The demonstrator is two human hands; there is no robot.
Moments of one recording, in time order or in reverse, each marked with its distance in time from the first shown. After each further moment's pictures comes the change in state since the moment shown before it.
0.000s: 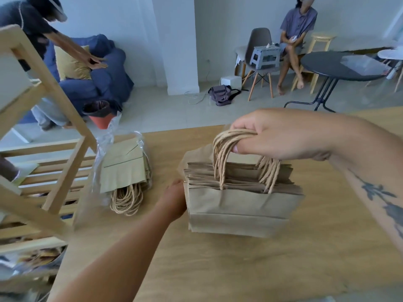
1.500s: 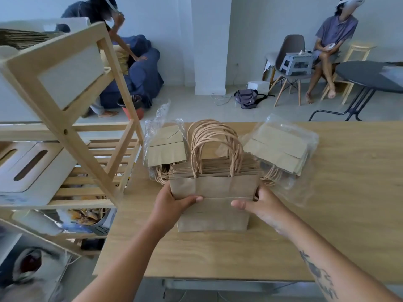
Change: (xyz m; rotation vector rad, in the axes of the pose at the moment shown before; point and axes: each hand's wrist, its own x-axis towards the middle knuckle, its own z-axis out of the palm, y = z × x) left_hand -0.080 -0.127 -0.003 -0.942 0.219 0.134; right_hand 0.014 0.025 0.226 1.023 0.167 0.092
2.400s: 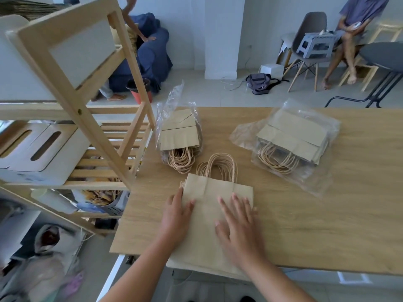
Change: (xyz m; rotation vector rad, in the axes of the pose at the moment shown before) left_hand -0.027 -0.066 -0.010 0.500 0.068 -0.141; right_hand -0.033 0.095 0.110 -1.032 0.164 -0.129
